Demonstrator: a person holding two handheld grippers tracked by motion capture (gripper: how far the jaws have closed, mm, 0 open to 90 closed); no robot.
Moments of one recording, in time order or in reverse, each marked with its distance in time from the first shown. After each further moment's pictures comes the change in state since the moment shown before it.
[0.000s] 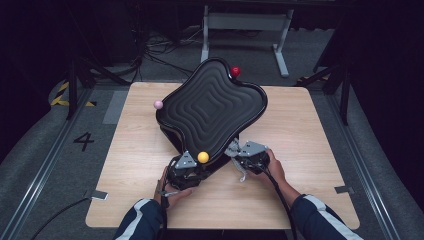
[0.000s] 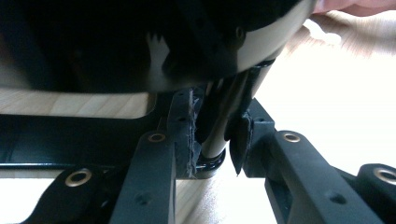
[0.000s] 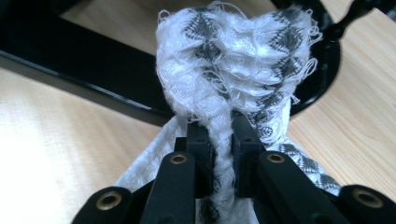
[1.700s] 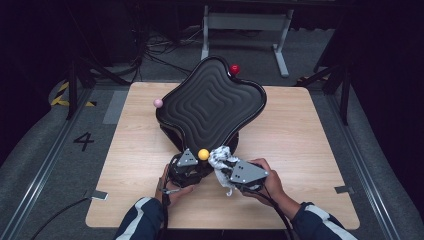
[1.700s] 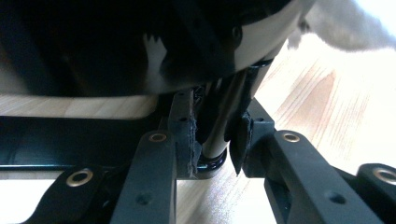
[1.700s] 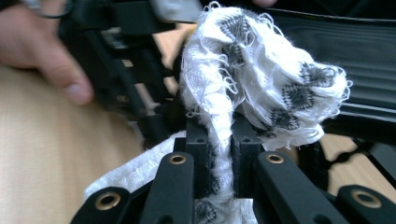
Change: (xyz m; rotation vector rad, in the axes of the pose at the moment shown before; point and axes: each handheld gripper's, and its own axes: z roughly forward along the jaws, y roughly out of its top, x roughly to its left) left arm 0.004 0.005 0.004 0.003 0.029 0.014; right arm 0.071 0.058 -0.073 -0.246 0.025 -0.257
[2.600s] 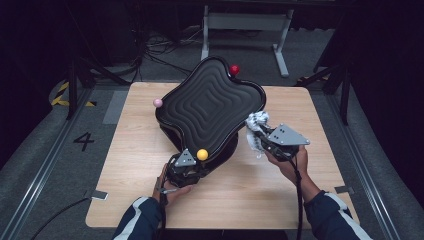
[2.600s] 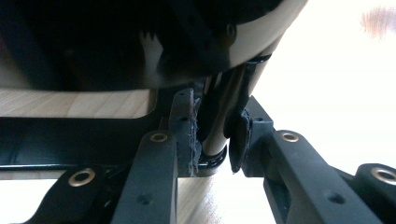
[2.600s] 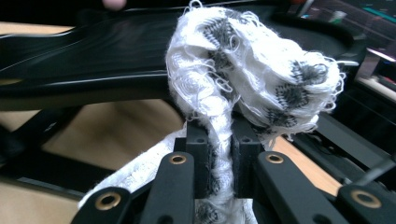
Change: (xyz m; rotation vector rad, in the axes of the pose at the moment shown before) left arm 0.003 -0.003 -0.004 0.003 -0.022 0.013; right arm -0.100 -0.033 -0.041 -0.040 -0.325 0.238
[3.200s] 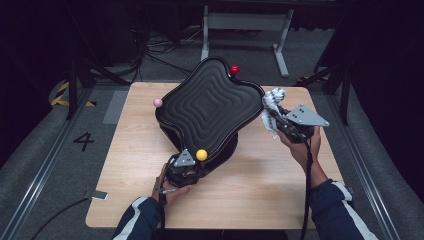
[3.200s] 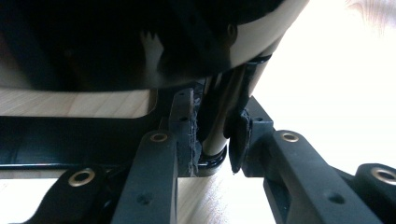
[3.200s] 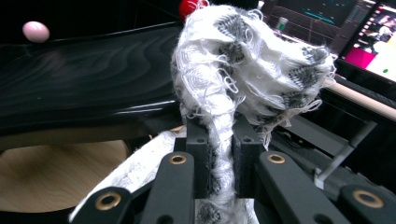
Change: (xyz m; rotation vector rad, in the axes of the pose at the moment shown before) left arm 0.001 -0.001 -0.001 0.001 -0.004 -0.002; right arm -0.049 0.012 -0.001 -0.036 -0.115 0.071
